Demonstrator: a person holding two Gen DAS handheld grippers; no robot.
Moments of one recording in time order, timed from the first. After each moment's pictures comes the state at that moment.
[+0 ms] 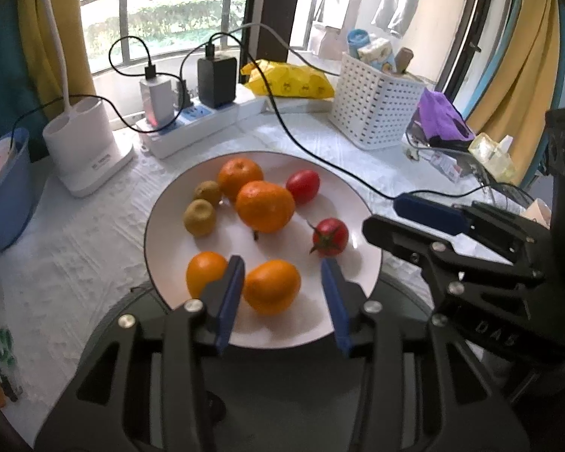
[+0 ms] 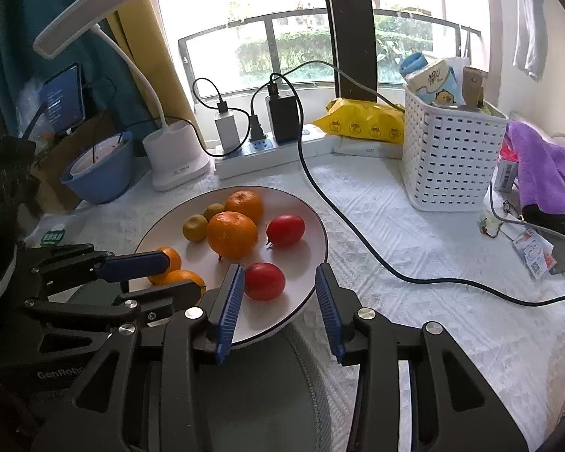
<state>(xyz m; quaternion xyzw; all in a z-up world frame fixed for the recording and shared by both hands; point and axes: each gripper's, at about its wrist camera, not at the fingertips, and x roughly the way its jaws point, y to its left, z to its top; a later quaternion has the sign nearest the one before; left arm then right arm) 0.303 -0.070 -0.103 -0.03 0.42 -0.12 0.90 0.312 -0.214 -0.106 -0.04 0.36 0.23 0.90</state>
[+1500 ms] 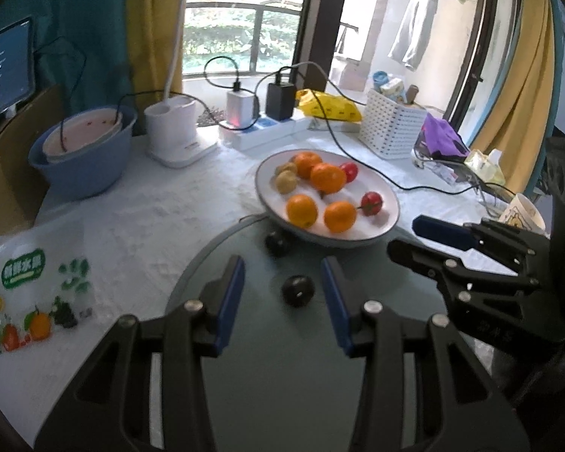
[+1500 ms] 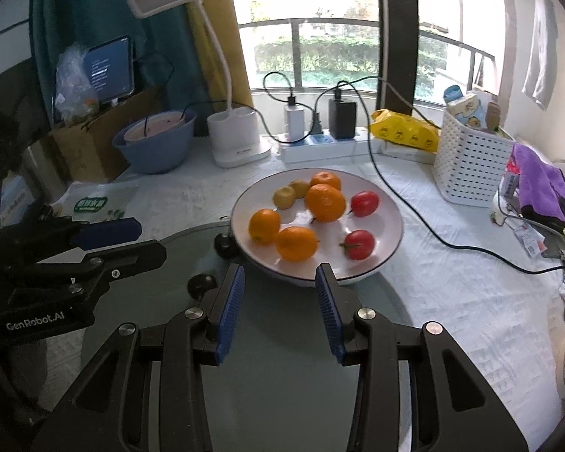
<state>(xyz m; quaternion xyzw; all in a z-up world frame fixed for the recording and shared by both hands) 0.196 0.013 -0.083 -0.05 0.37 -0.08 0.92 0.218 -0.153 -0.094 -0.08 0.35 0.24 0.90</state>
